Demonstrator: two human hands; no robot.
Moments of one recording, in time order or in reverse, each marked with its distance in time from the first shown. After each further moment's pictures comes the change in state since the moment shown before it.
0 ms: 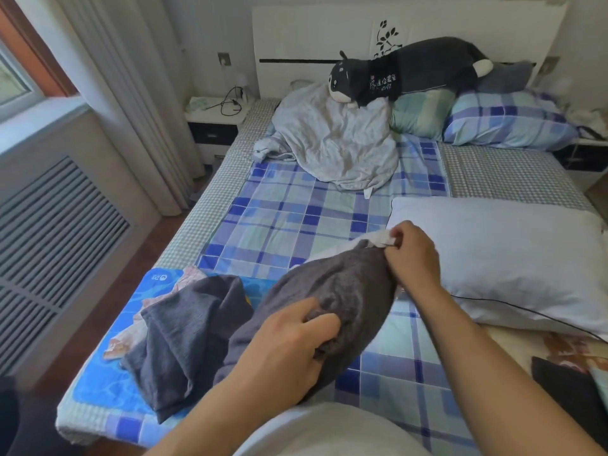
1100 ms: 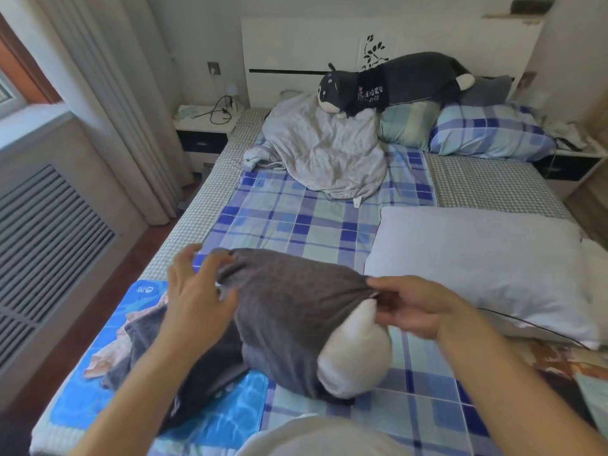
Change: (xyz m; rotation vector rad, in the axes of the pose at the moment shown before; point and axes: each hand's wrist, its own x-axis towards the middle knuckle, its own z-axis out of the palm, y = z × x) left_hand 0.005 -0.101 -0.027 0.057 0.215 -0.648; right_hand -0.029 0.005 -0.037 1.147 -0.722 0.798
